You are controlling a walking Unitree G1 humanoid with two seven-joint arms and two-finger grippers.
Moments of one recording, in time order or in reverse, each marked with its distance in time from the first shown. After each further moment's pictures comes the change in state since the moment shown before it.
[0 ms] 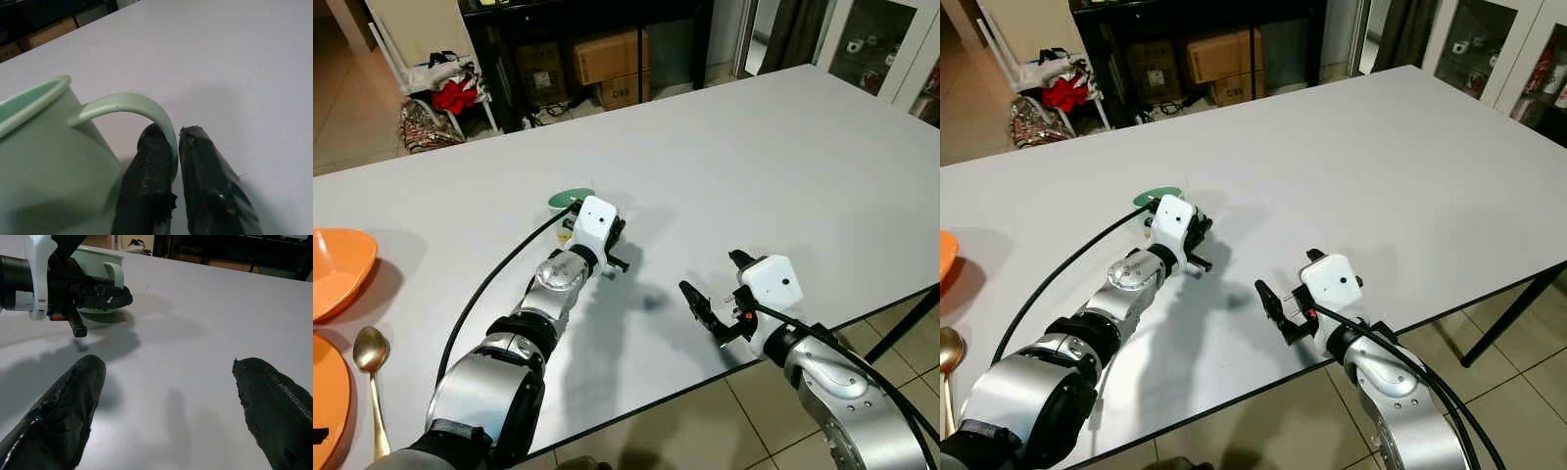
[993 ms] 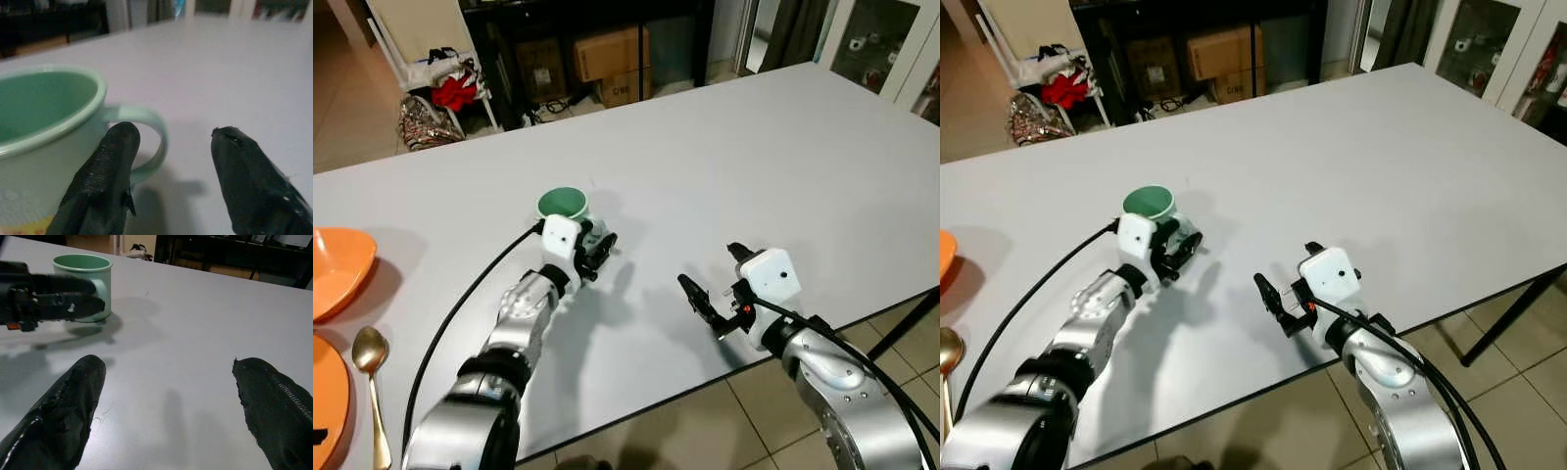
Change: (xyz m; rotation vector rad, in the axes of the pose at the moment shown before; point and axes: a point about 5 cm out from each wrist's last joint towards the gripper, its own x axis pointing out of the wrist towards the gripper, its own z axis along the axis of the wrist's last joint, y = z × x) left arm -0.038 0.018 -0.020 -0.128 -0.180 -0.068; right arm 0.006 -0.003 0.003 -0.015 -0.028 0.006
